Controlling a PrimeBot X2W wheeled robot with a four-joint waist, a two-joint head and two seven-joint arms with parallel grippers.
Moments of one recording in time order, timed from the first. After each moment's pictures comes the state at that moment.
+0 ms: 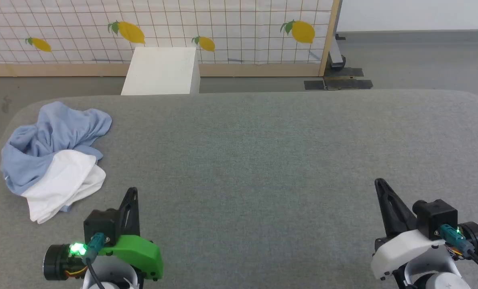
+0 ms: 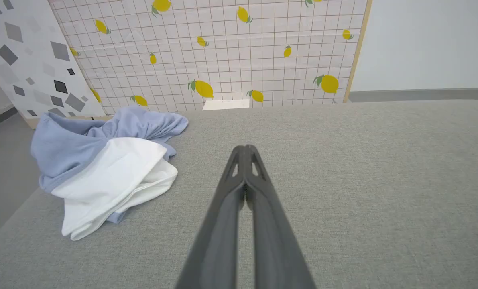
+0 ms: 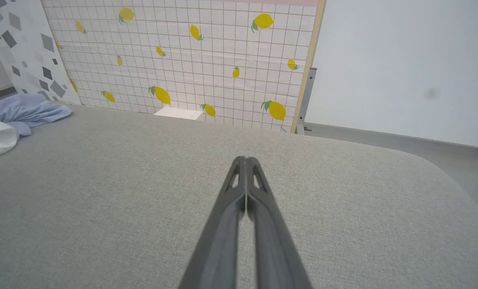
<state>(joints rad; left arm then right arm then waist) 0.02 0.06 0.00 0.00 -0.01 0.00 0.00 0.02 -0.05 0.00 0.00 0.01 0.13 0.00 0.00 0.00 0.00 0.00</state>
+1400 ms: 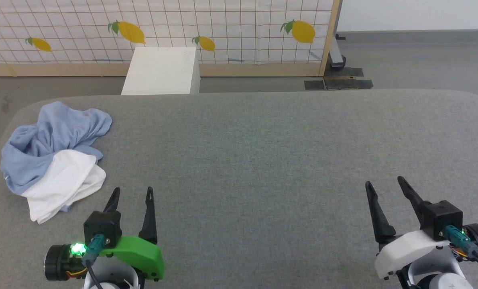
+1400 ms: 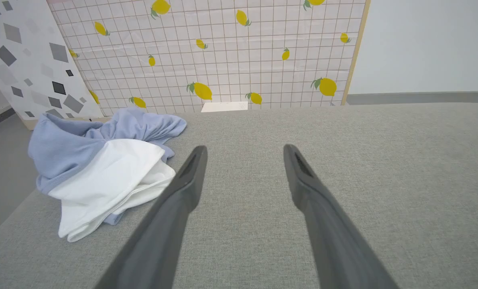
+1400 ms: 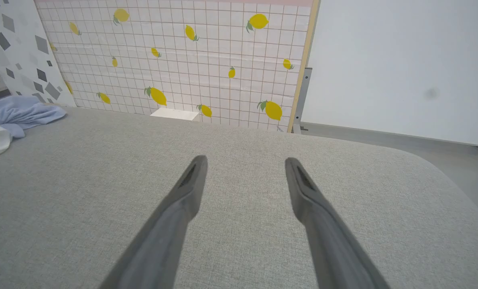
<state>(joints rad) 0.02 0.06 -0.01 0.00 -0.02 0.00 -0.02 0.02 -0.05 -0.02 0.02 0.01 0.13 -0.02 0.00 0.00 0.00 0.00</state>
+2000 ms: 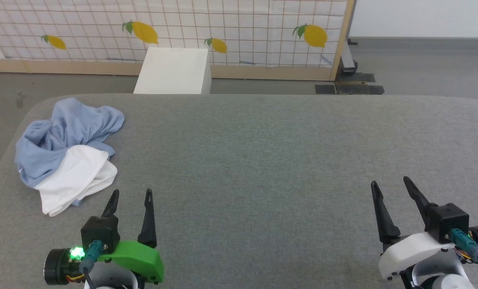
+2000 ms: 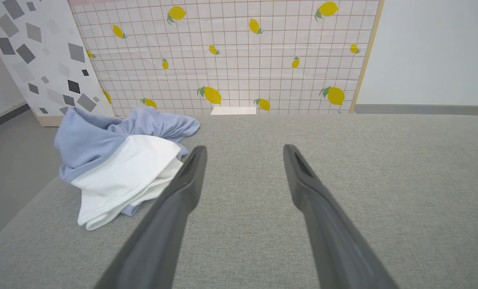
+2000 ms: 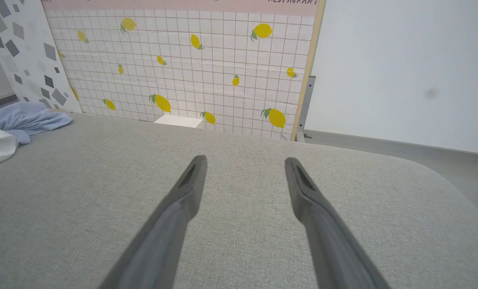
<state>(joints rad) 0.03 0.06 -0.01 0.00 -0.04 0.00 -0.05 0.02 -0.05 -0.04 0.03 0.01 0.13 -0.05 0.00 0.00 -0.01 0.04</state>
